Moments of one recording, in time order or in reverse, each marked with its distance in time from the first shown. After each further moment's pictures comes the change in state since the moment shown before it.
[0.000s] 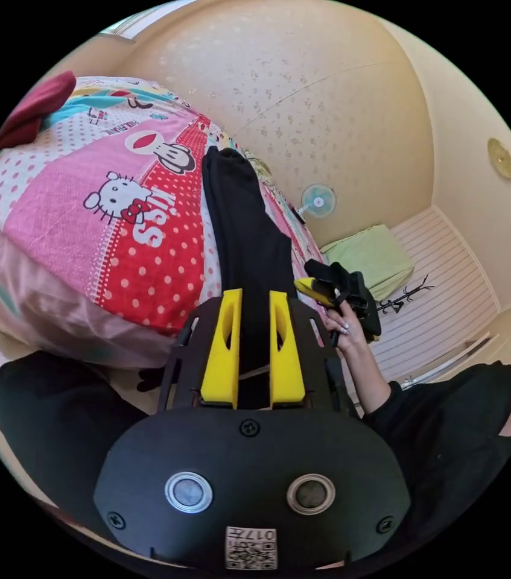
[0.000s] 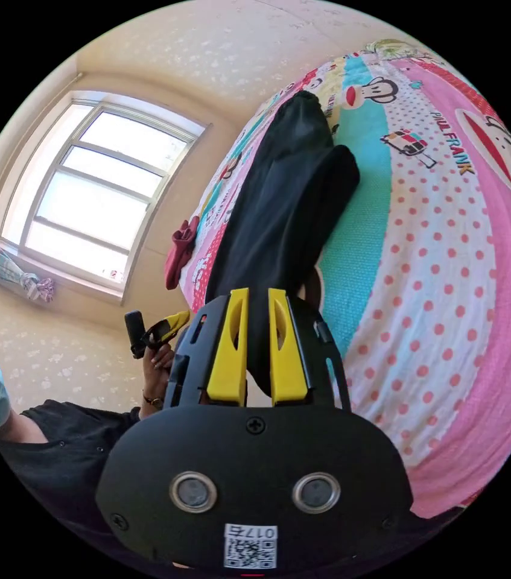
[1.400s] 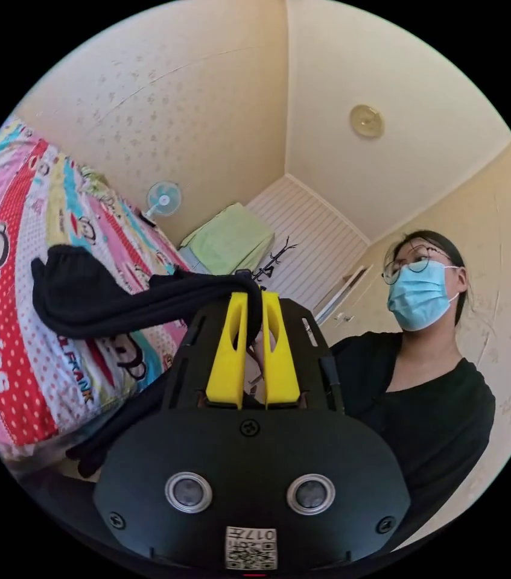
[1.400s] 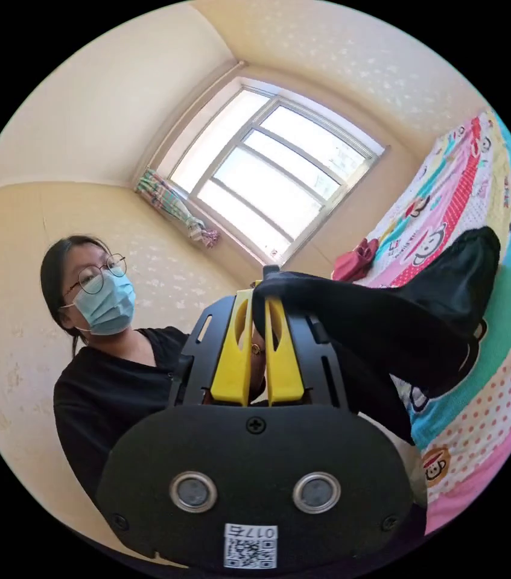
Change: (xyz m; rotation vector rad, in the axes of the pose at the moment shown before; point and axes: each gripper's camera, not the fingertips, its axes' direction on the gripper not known) left arm 0.141 0.044 -0.094 -0.060 0.636 0.372; right arm -0.082 0.179 -0.167 0.009 -0.673 -0.439
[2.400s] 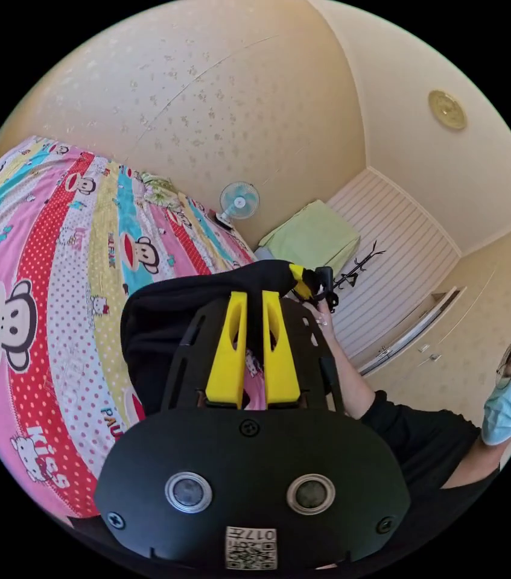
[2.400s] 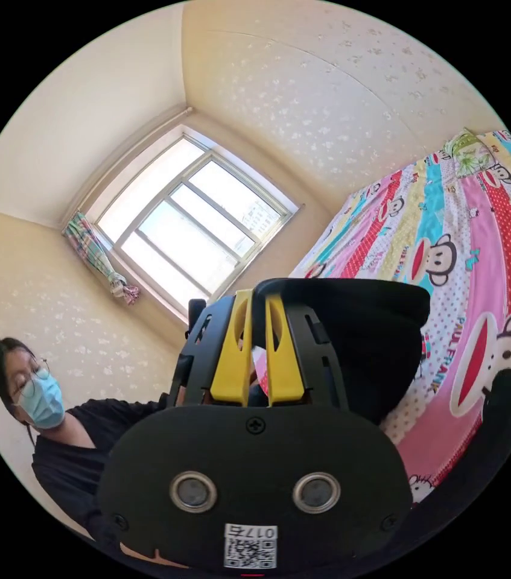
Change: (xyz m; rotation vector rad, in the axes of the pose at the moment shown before) left arm -0.147 -0.135 0.142 -0.054 -0.417 -0.095; right arm 0.067 -0.139 -0.031 0.230 0.400 0.044
